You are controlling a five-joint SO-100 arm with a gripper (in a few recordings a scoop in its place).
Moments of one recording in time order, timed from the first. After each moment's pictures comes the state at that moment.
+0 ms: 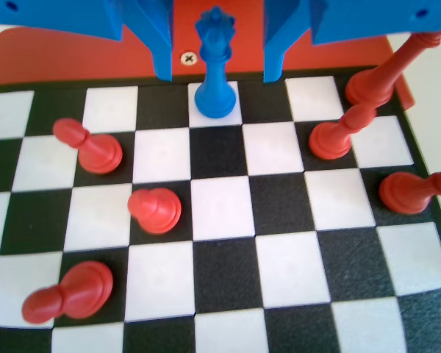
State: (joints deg) arm 4.6 51.2 71.5 57.5 -90.2
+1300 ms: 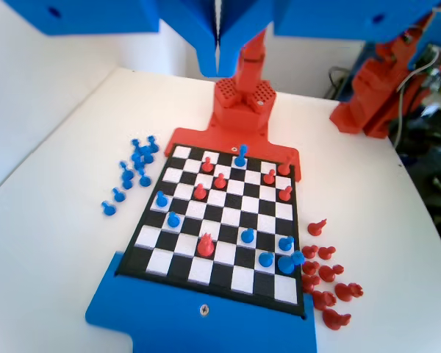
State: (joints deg) arm -3.3 145.1 105.7 97.4 -98.9
